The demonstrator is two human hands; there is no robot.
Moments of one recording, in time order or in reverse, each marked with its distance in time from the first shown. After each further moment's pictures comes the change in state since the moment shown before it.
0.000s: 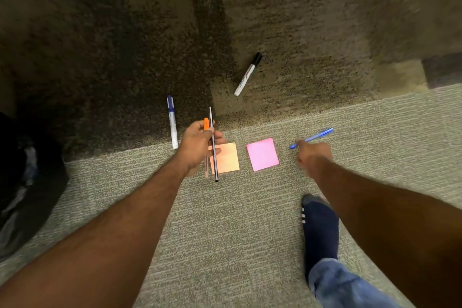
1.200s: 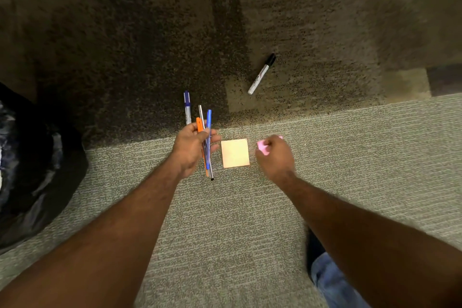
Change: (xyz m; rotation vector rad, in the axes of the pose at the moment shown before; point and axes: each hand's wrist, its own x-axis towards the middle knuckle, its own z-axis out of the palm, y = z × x) left_hand -0.018 -0.005 -0.047 -0.183 0.044 -0.004; right_hand -0.153 -0.031 0.033 -0.299 -0.224 -0.579
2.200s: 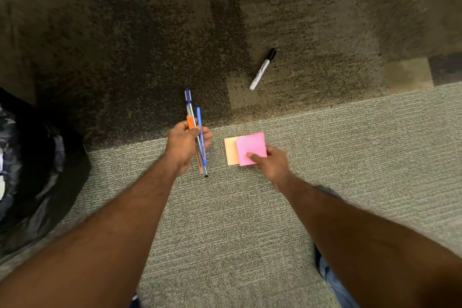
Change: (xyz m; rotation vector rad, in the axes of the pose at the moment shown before) left_hand 0.008 0.002 -0.021 0.064 0.090 0.020; right_hand -0.009 0.011 0.030 0.569 -0.182 0.310
